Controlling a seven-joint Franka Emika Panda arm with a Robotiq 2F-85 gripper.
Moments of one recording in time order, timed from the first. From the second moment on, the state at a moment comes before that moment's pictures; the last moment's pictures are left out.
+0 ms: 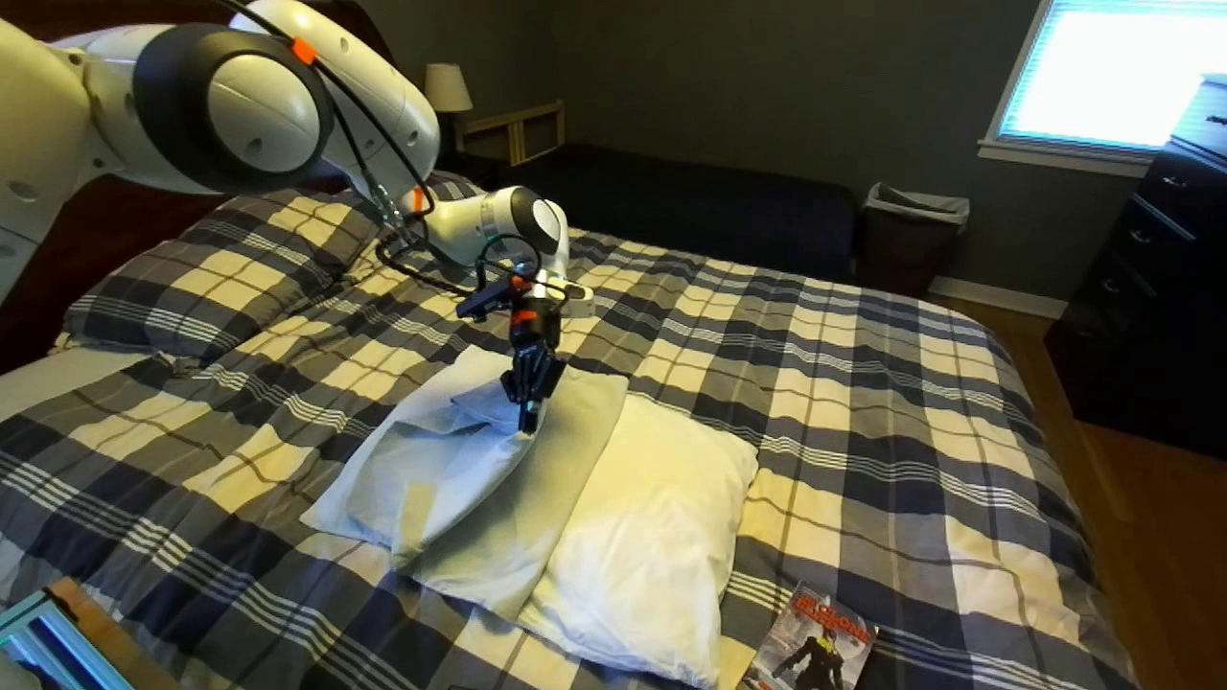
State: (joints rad) arm 0.13 0.83 -0.13 -1.44 -0.34 1.41 0.41
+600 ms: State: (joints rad) arm 0.05 0.81 -0.18 -1.42 -0.34 1.44 0.47
